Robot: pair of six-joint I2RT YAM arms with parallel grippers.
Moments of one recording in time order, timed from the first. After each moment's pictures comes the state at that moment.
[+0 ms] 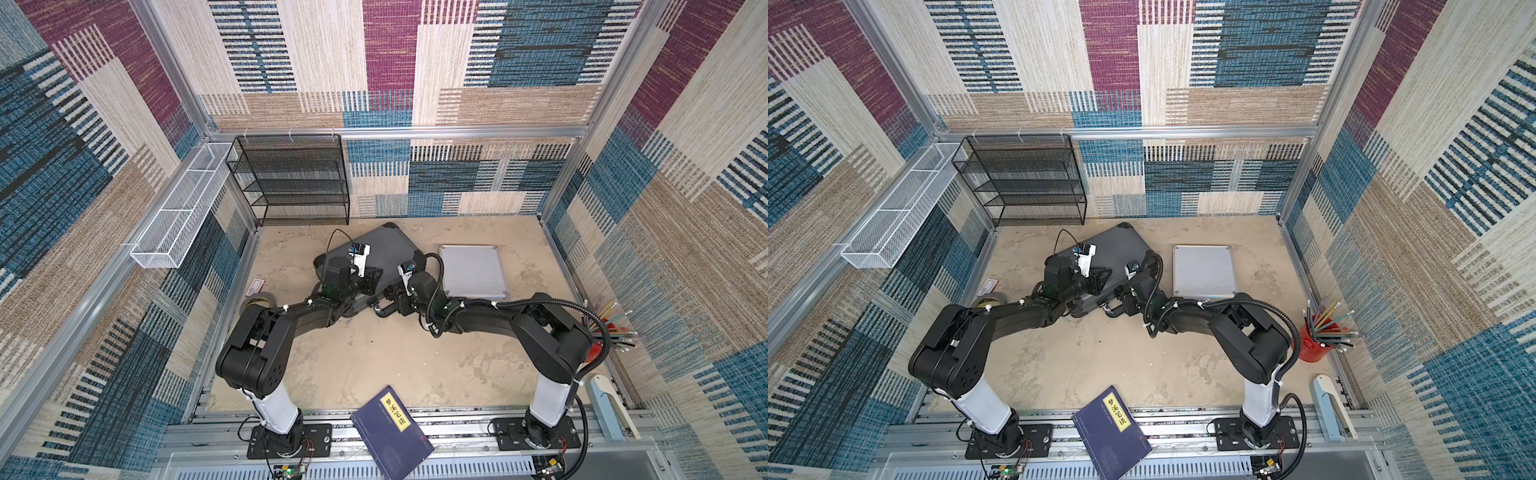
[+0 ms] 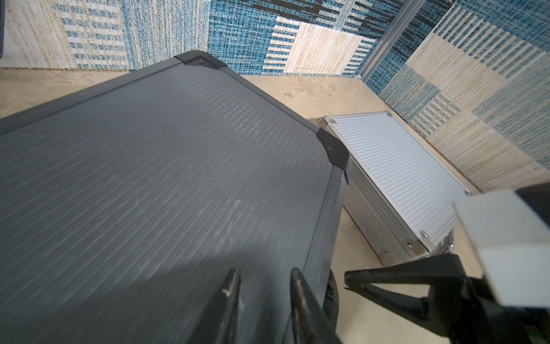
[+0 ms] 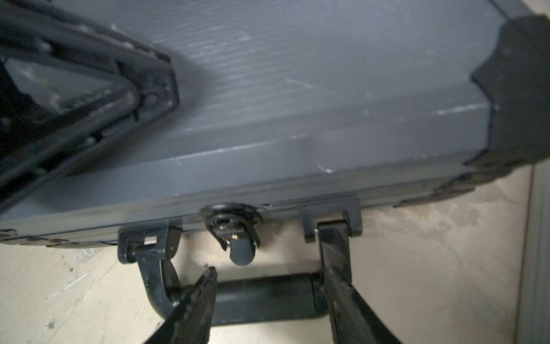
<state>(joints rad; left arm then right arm) -0.37 1.71 0.83 0.45 0.30 -0.24 0.76 1.86 1.02 0.20 0.14 0.26</state>
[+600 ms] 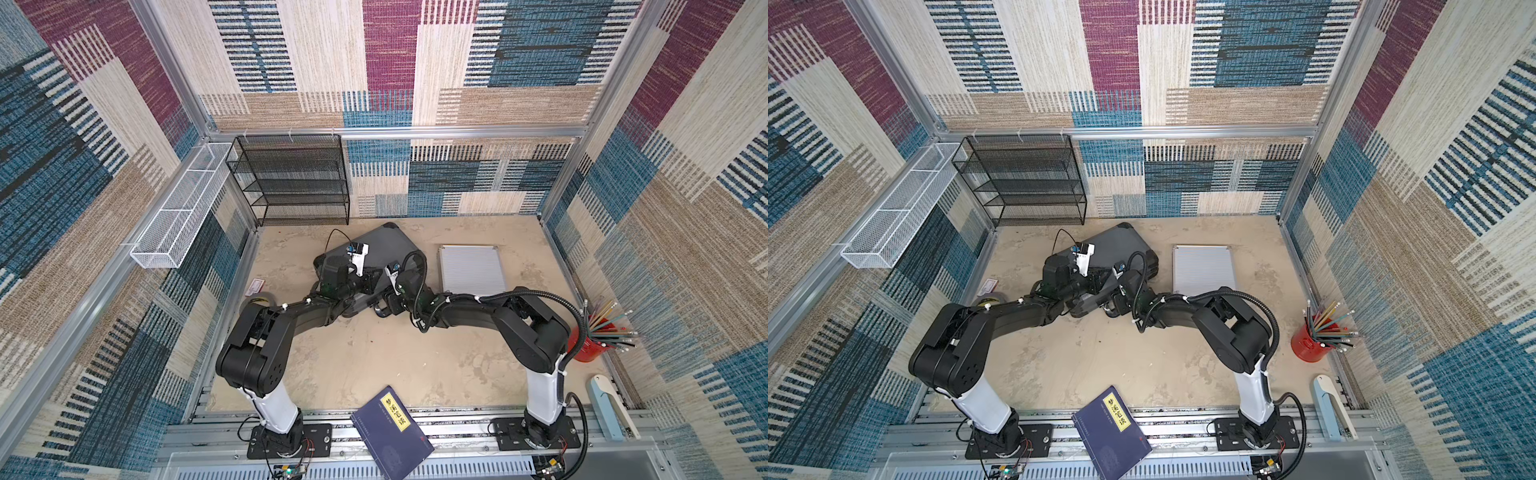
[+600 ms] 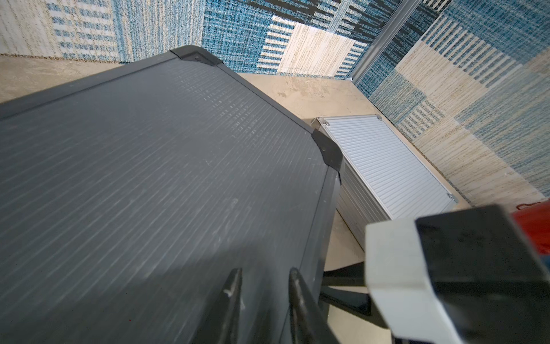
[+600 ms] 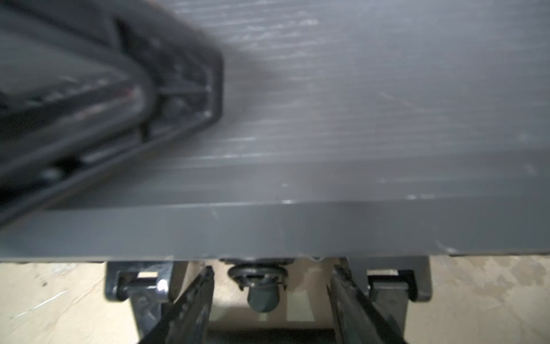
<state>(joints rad) -0.35 1.72 0.83 0.46 0.35 -0.27 0.78 1.98 1.15 0.15 0.15 0.20</state>
